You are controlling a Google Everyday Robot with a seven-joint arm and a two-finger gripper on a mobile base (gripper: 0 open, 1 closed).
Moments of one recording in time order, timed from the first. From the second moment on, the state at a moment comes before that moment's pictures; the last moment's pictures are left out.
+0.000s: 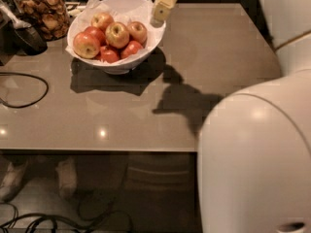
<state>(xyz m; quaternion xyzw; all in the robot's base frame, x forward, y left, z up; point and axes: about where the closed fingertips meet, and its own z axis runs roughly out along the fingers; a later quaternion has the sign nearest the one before) 0.665 -0.022 1.041 -0.65 0.71 0.05 0.26</state>
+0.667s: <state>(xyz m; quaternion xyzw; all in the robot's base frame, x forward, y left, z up) 0.679 -0.011 1.045 -0.64 0.71 0.05 0.29</state>
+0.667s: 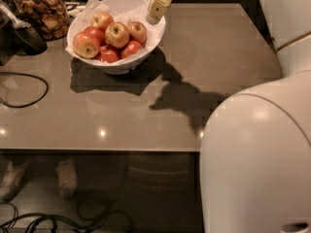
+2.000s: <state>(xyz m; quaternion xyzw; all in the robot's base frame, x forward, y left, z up) 0.737 0.064 1.024 -0.65 0.69 0.02 0.30</state>
